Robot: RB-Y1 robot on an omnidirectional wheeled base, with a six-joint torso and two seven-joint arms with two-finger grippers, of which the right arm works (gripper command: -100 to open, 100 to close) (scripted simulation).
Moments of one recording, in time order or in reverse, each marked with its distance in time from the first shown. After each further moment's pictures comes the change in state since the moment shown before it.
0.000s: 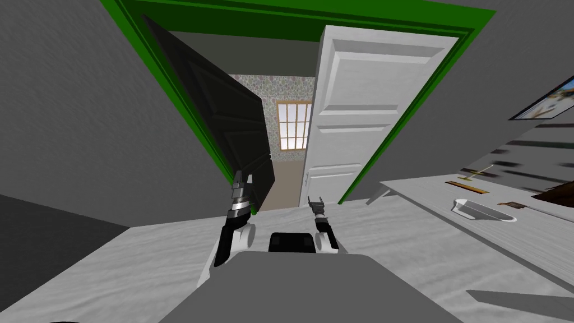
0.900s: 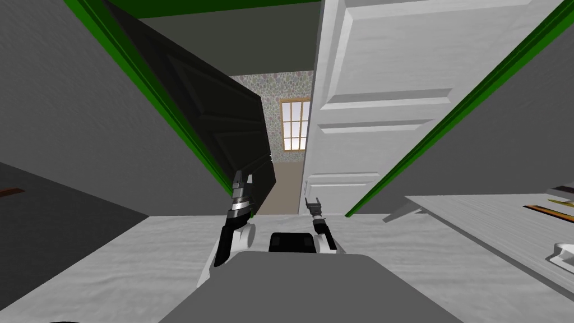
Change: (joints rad) arm -0.006 -0.002 0.060 0.025 0.004 0.009 -0.065
